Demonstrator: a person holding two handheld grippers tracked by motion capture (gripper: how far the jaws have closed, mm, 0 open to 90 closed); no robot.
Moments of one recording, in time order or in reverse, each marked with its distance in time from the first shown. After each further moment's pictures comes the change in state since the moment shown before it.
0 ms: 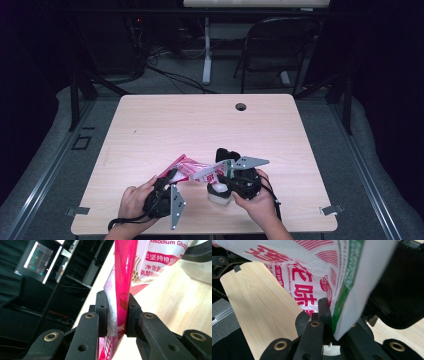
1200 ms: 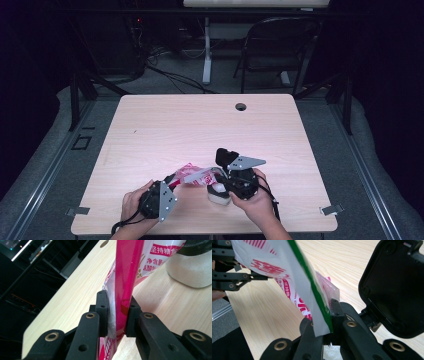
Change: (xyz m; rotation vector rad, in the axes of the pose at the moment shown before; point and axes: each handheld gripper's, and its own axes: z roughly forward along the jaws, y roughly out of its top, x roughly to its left) left arm -0.006 -0.030 0.012 0.003 -0.144 -0.244; right arm 0.008 0.006 0.001 -0.004 -0.008 -0.040
